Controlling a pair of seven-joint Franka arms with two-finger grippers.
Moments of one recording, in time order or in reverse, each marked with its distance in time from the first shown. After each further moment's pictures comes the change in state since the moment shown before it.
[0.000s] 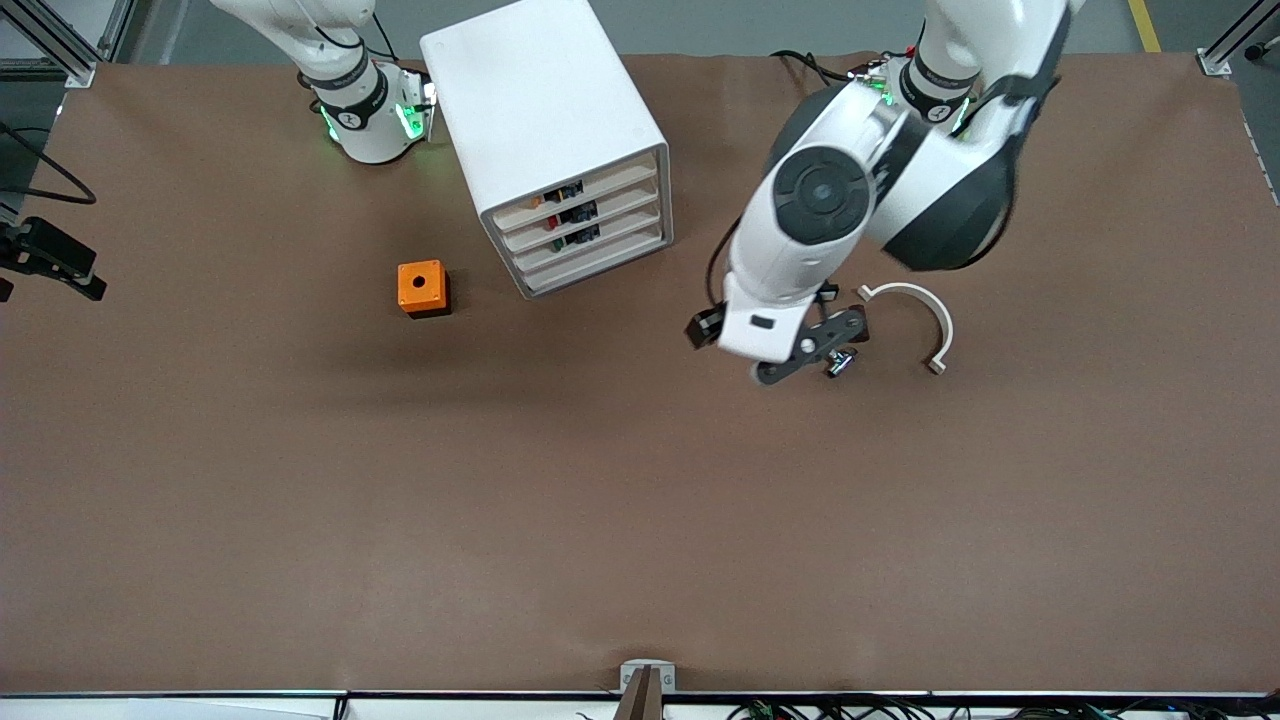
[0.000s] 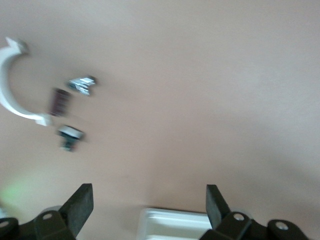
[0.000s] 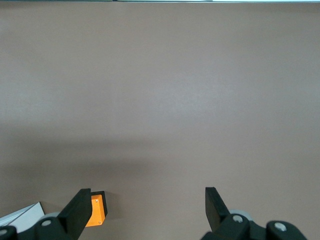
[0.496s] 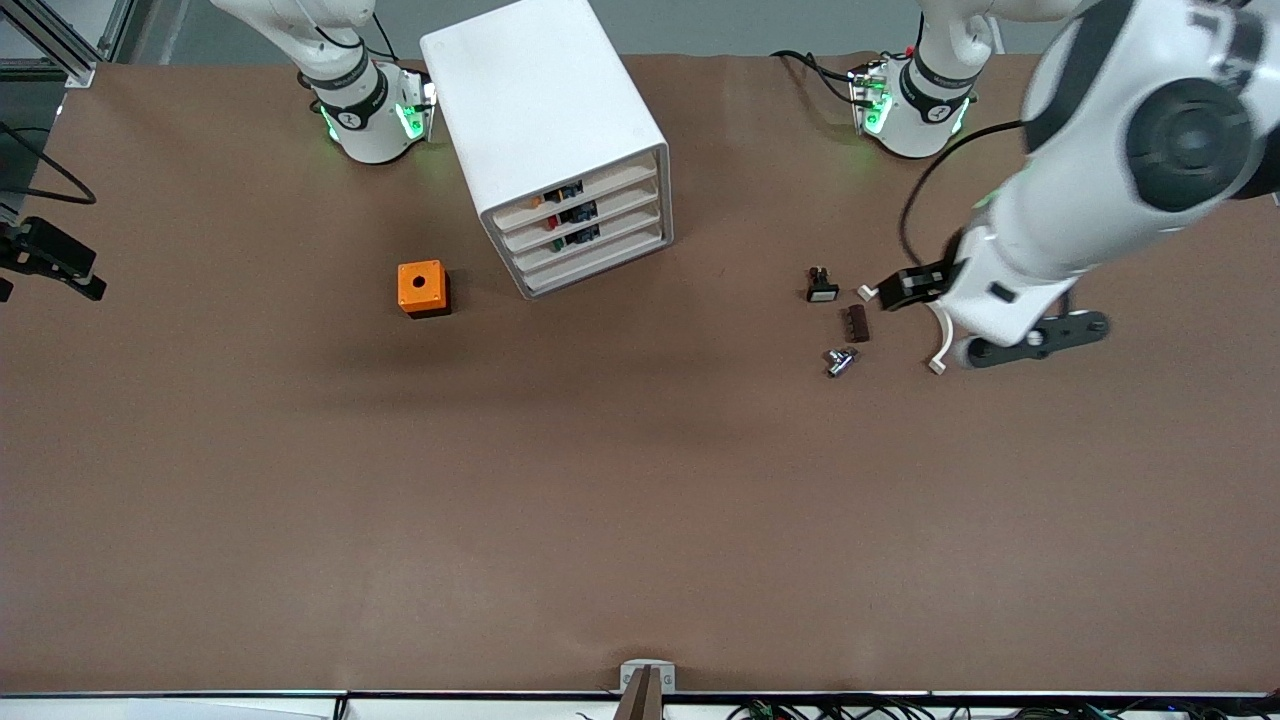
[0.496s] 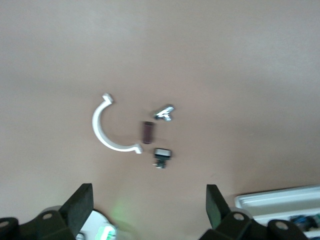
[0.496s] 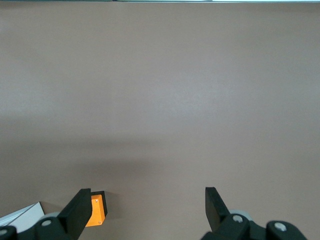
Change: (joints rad) left arm 0.279 -0.165 0.004 -0.024 0.026 -0.202 0.551; right arm 0.000 0.000 0.000 0.000 0.000 0.000 0.000
